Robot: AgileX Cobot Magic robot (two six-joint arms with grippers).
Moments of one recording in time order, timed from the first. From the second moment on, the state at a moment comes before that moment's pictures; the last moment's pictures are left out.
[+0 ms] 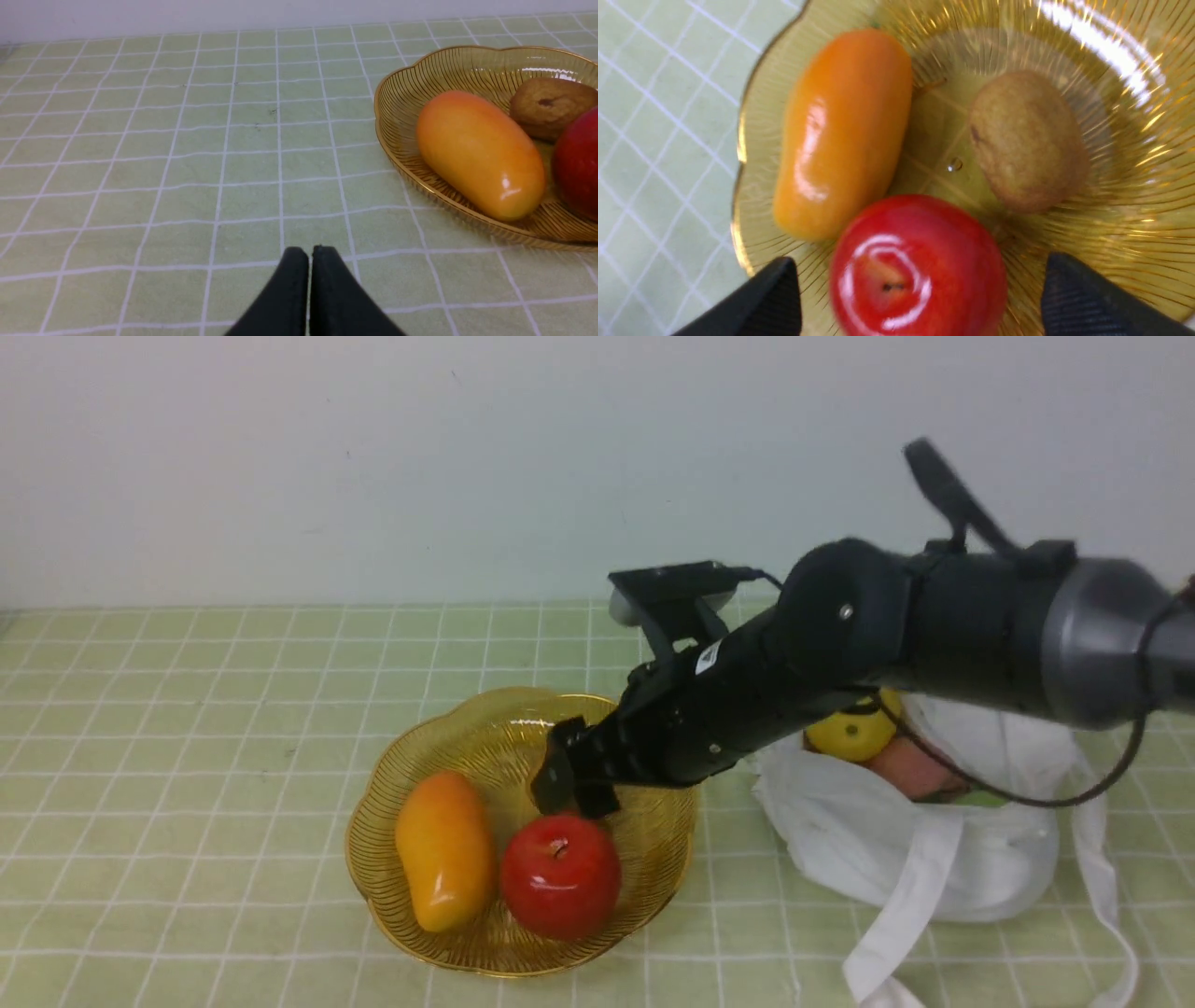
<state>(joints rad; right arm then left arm) 0.63 1.81 -1.33 0.54 0.67 -0.28 -0.06 -0.01 0.03 -0.03 0.39 0.03</state>
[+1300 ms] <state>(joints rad) 0.60 0.18 -0.31 -0.21 -0.02 0.31 -0.06 -0.01 0.03 -0.03 0.39 0.03</state>
